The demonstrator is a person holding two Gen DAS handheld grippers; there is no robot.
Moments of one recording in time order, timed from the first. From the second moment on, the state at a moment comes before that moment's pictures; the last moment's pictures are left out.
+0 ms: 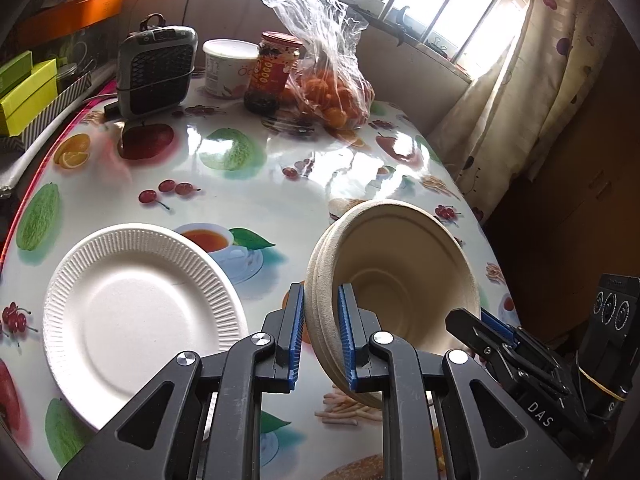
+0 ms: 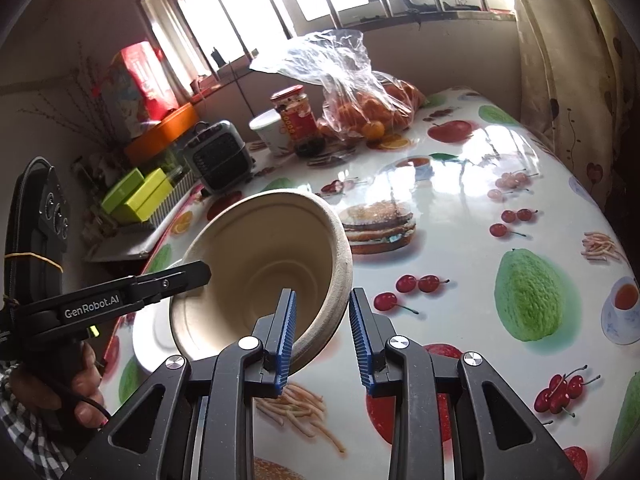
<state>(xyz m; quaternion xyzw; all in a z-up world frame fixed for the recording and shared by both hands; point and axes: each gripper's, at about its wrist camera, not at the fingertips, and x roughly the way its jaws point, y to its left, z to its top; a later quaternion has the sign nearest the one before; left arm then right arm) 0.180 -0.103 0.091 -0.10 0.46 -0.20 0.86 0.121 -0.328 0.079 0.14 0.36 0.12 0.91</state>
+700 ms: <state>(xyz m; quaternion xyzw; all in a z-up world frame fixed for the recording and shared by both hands) 0.183 -0.037 0.086 -0.14 0.45 -0.14 0.87 0.153 -0.263 0.078 0.11 0.37 0.18 0.90</state>
